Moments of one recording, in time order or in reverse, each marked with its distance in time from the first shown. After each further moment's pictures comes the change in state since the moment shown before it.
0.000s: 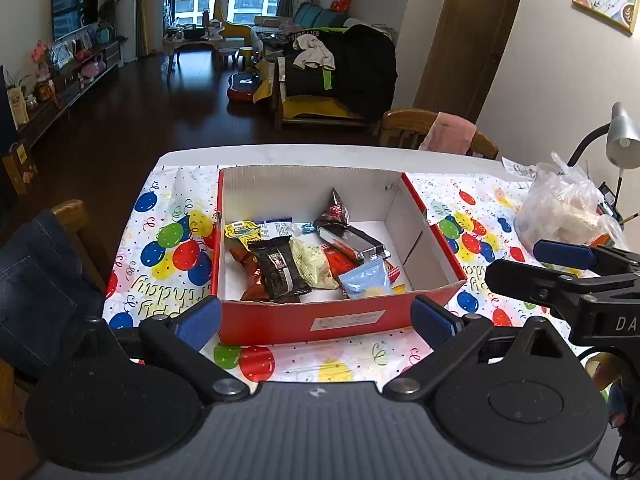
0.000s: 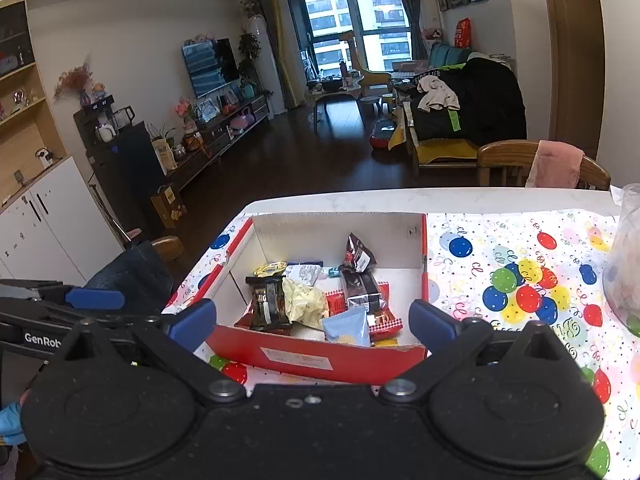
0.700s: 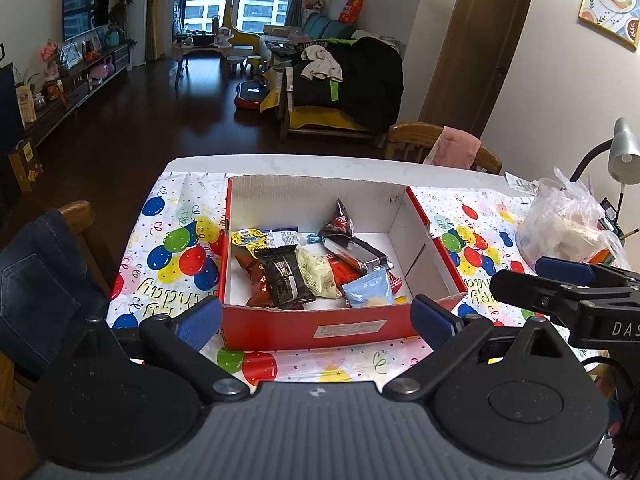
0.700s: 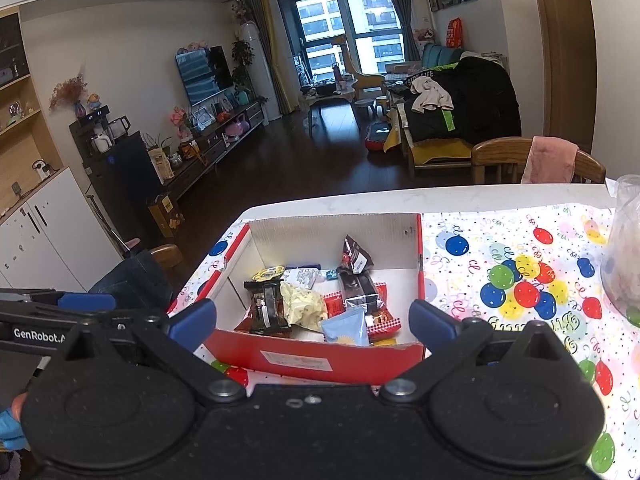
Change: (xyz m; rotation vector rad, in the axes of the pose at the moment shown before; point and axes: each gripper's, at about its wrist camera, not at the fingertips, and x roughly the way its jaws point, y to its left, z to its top) left arm -0.008 0.000 0.001 -0.027 -0.032 0.009; right arm -0.004 -0.004 -0.002 0.032 -0.008 0.000
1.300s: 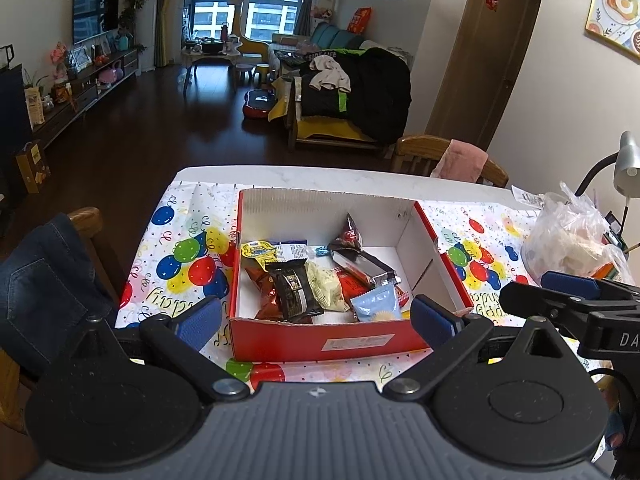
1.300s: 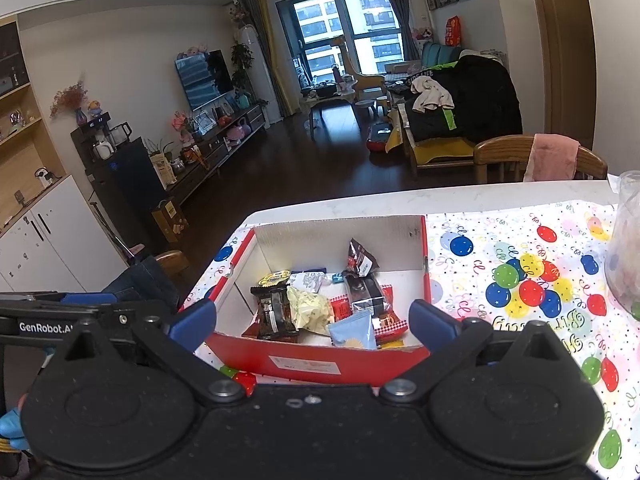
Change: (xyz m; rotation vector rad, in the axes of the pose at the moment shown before) left arm -0.005 0.005 0.006 -0.019 -0.033 0.018; right arm -0.002 0.004 0.002 0.018 -0.008 0.005
